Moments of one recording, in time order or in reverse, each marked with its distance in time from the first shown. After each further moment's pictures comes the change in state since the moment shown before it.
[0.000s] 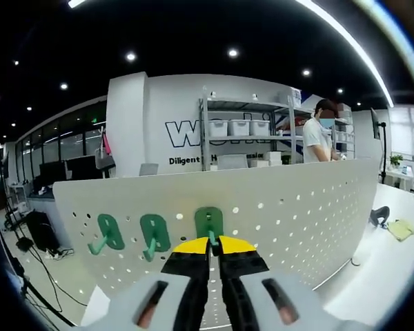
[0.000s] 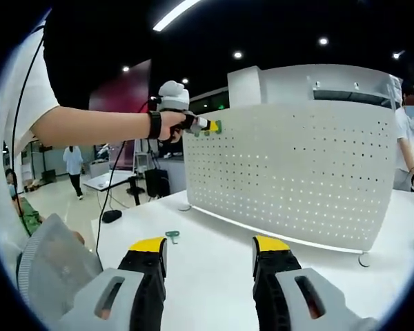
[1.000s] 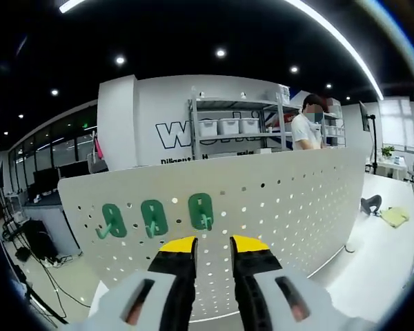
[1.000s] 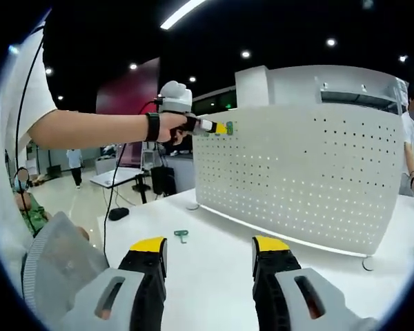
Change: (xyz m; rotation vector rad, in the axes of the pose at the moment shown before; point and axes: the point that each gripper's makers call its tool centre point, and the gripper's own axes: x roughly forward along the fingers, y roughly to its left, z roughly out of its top) left arm -0.032 -0.004 -0.013 0.049 0.003 -0.062; right arm 0.000 0.023 0.004 -0.030 0.016 0.046
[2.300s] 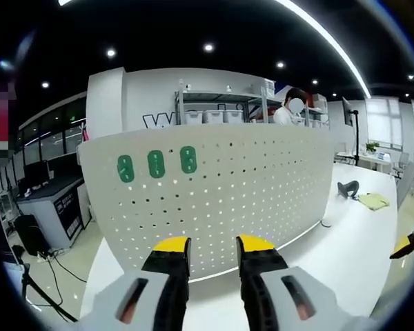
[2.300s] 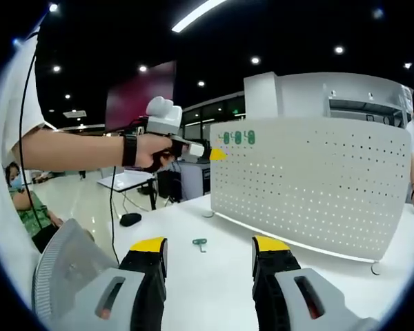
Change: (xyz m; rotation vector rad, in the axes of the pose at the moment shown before) left arm -0.082 -0.010 -0.058 0.001 0.052 -0.099; right arm 0.009 0.052 0.015 -0.029 -0.032 0.024
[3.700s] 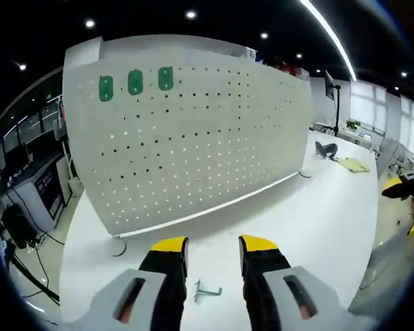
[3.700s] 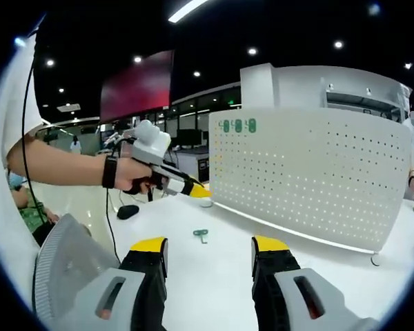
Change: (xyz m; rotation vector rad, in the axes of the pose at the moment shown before) left arm -0.017 -0.011 -0.120 0.014 0.234 -0.152; right arm 0.008 0.010 -0.015 0.007 0.061 -0.038
